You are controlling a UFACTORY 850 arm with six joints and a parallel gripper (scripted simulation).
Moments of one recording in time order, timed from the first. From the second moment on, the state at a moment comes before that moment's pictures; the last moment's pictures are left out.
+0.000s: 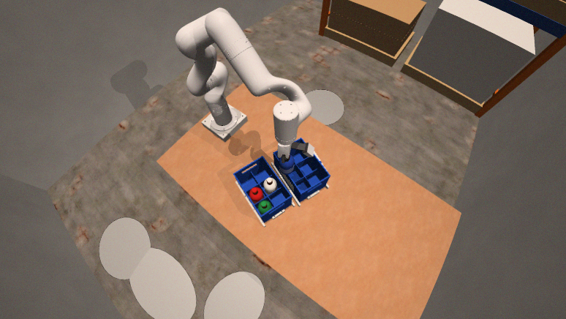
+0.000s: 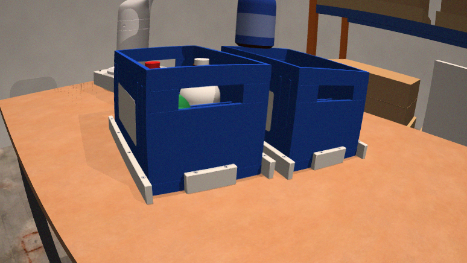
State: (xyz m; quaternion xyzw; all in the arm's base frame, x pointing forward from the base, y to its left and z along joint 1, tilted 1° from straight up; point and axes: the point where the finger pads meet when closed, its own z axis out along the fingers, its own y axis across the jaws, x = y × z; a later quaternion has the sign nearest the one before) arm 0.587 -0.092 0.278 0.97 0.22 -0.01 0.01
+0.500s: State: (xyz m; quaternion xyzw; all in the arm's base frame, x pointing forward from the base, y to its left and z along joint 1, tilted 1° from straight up) arm 0.605 -0.072 0.277 0.97 0.22 -0.01 0.01
